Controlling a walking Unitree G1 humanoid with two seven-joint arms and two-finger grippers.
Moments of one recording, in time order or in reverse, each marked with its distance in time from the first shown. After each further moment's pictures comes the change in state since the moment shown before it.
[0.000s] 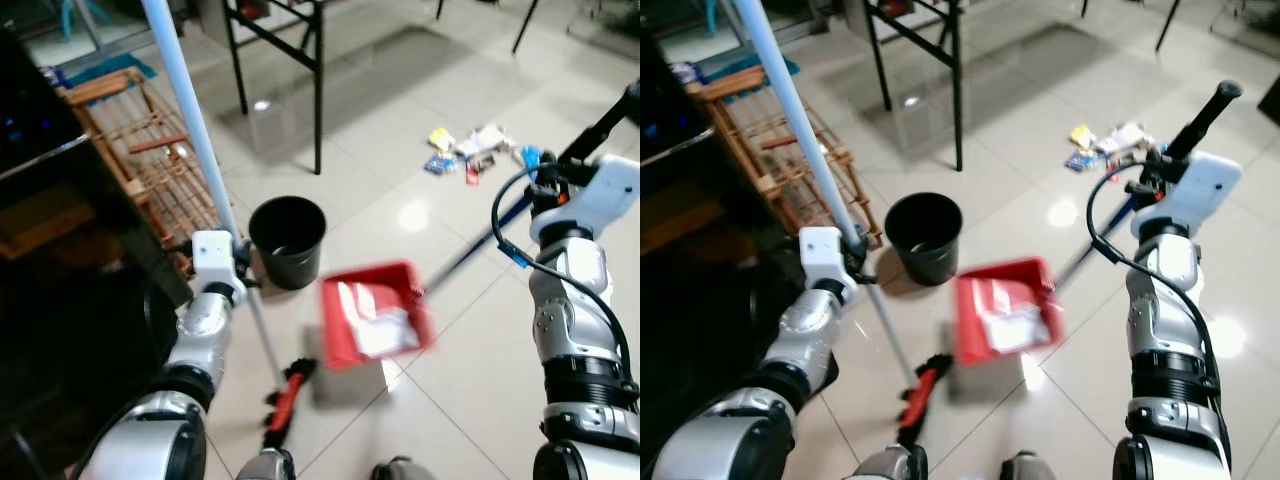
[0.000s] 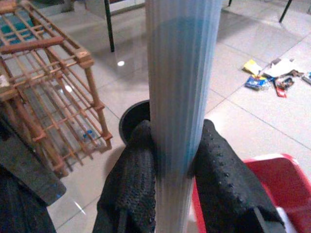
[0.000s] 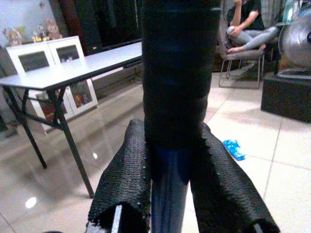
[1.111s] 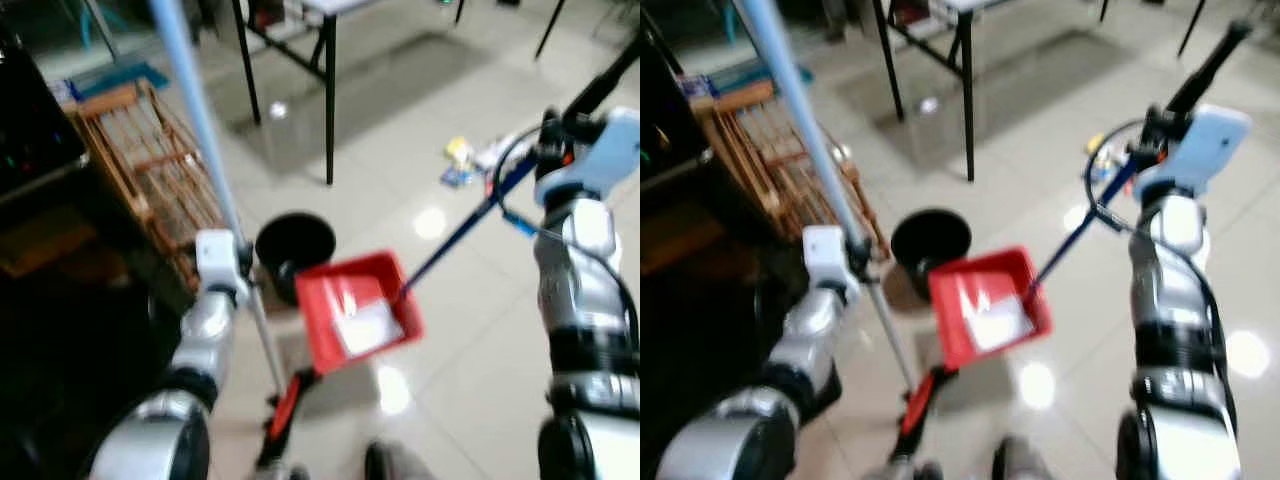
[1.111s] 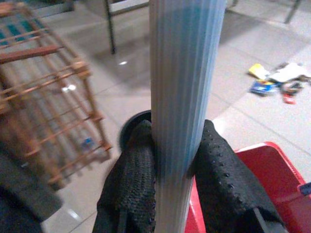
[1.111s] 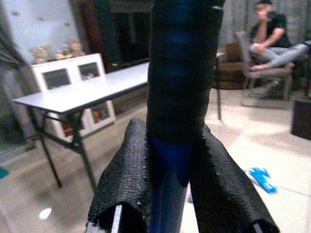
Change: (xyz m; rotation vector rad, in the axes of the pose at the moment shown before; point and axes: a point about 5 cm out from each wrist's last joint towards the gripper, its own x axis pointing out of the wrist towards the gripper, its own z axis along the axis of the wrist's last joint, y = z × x) left arm -0.001 -0.010 -0.005 -0.003 0.018 -0.025; right arm 0.020 0.011 0.027 -0.010 -0.063 0.034
